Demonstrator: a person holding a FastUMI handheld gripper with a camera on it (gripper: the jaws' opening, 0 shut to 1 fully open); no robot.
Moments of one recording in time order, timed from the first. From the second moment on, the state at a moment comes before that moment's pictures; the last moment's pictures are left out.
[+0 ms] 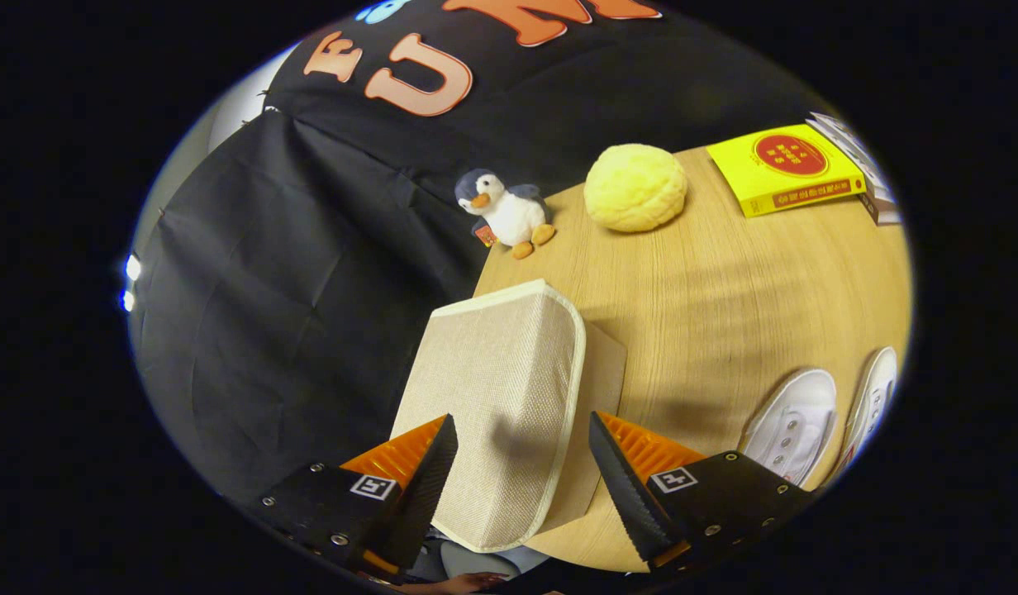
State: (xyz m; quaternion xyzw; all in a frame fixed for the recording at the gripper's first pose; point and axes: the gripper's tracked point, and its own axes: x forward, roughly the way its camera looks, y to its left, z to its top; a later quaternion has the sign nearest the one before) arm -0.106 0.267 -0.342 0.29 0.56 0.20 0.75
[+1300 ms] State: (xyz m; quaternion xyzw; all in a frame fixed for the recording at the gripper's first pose) arm -0.090 0.342 -0.196 0.40 0.47 0.36 0.70
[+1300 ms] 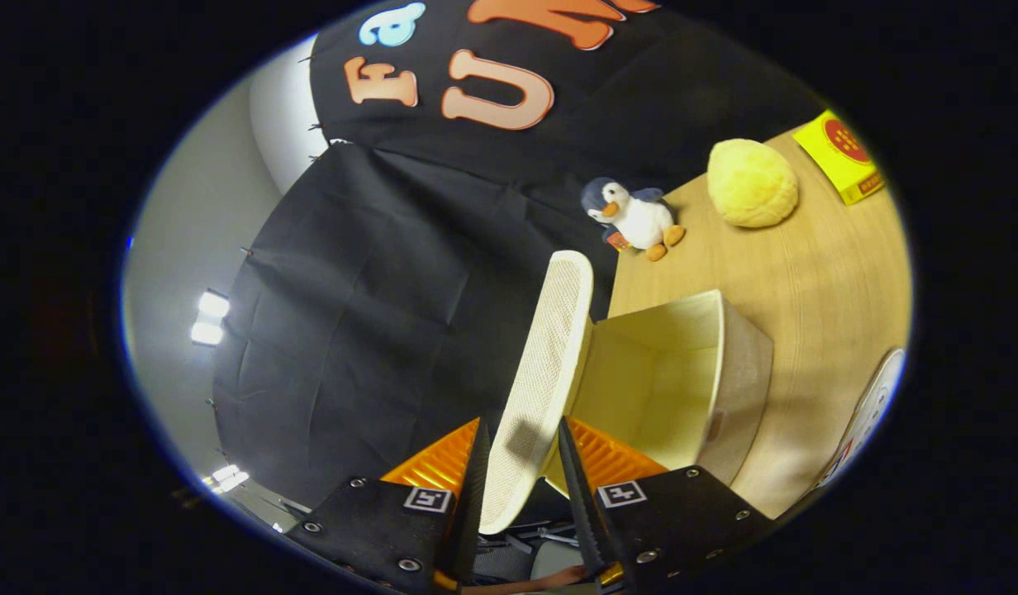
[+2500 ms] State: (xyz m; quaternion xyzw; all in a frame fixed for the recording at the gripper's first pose) arm -0.083 0.573 -0.197 0.29 0.49 0.42 0.70
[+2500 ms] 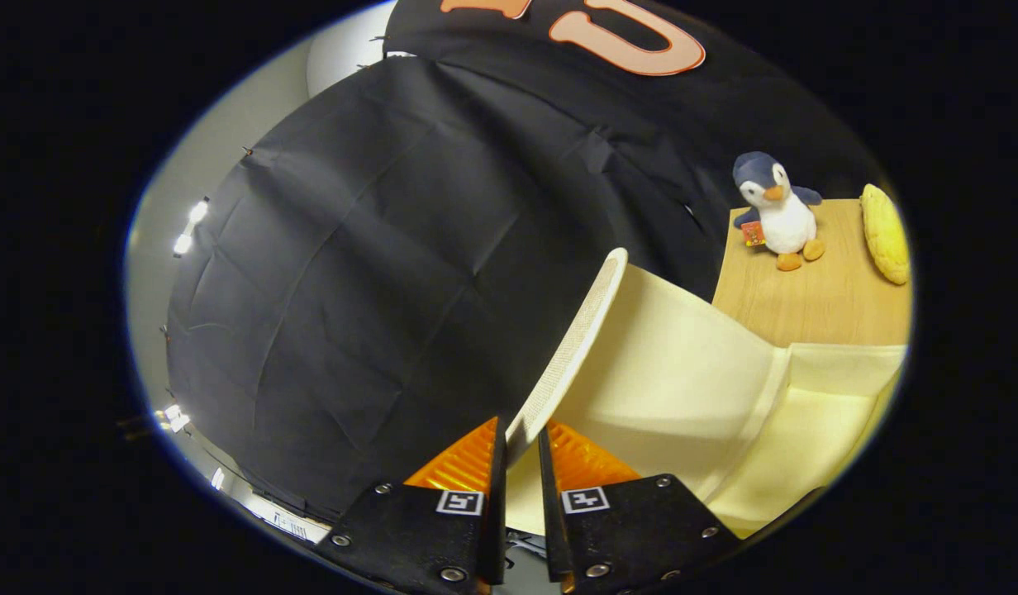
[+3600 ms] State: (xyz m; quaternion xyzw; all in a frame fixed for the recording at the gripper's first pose) arm -0.093 0.214 -0.324 0.10 0.47 0.18 0.86
